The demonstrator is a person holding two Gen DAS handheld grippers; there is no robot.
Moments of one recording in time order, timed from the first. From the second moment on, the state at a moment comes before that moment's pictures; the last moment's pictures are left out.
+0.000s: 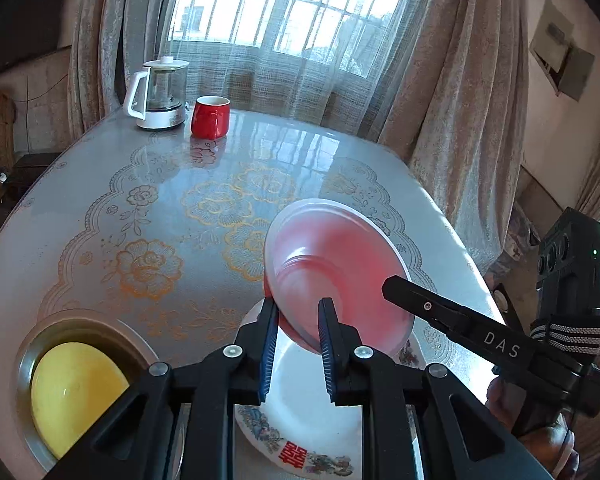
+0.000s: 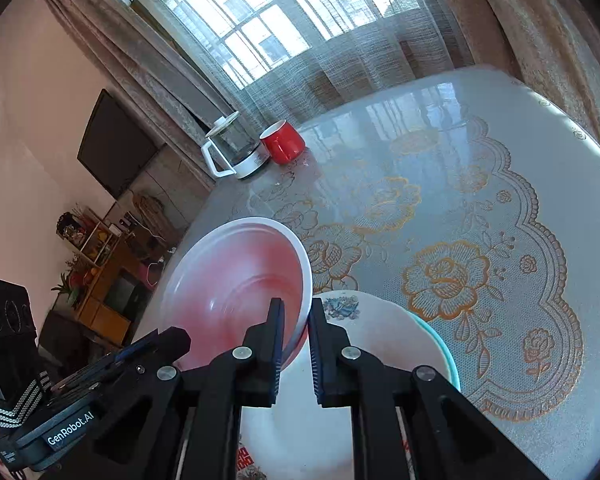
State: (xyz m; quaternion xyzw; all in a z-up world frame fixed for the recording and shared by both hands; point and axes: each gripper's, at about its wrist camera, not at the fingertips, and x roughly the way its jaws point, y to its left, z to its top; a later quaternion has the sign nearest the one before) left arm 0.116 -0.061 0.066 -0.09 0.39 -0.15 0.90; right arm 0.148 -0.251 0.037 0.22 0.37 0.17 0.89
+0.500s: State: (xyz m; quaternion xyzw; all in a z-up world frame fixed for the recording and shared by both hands) left arm 0.079 0.055 0.059 -0.13 0.39 -0.11 0.90; right arm 0.142 -0.139 0.034 0.17 0.40 0.24 0.87
